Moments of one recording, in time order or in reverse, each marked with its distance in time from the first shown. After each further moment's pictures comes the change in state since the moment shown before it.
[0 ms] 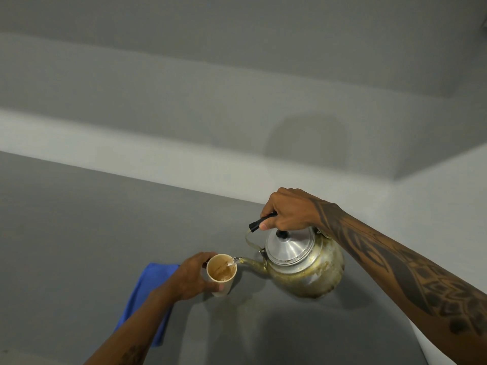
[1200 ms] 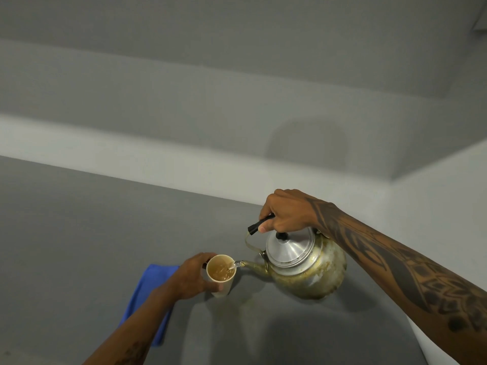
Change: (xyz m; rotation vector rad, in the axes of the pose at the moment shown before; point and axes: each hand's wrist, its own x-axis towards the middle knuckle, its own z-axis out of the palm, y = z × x) left_hand -0.002 0.006 -0.002 0.021 -0.008 -0.003; right_hand -0.008 -0.007 -0.003 -0.039 -0.012 -0.029
